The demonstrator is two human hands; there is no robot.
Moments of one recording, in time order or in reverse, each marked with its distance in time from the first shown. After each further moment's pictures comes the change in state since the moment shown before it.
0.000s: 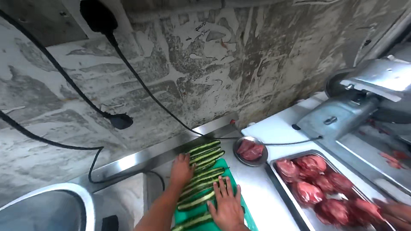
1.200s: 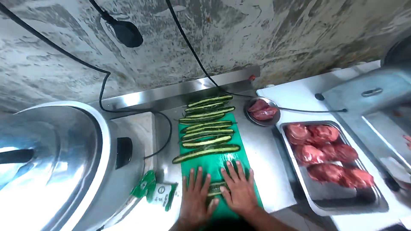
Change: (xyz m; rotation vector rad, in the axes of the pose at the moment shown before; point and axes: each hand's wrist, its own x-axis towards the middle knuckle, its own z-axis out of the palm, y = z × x) left_hand -0.299 0.030 0.133 -0.048 0.271 0.198; right_hand -0.123 0.046 0.023 -0.065 0.073 -0.323
